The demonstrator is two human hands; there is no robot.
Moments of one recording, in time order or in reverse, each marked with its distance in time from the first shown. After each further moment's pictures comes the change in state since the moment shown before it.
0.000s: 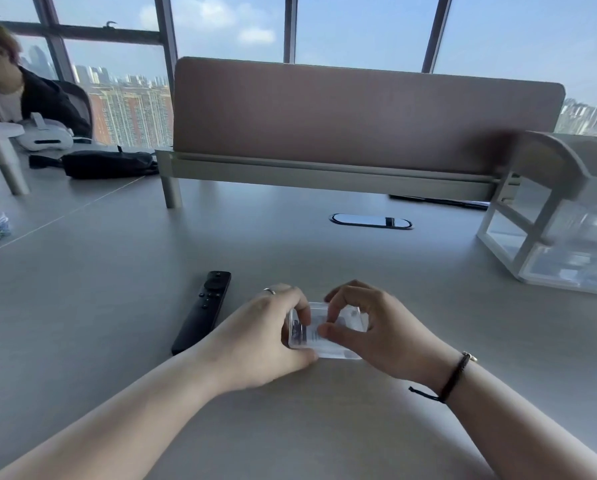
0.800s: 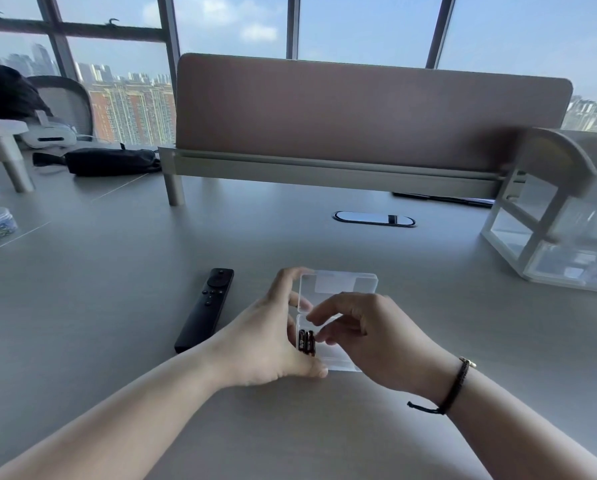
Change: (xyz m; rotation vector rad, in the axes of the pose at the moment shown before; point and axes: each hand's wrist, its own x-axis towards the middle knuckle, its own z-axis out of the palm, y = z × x) left_hand 0.001 0.002 0.003 -0.264 -0.098 -0.106; right_hand -0.010 -0.028 0.004 0.113 -0.064 0.093
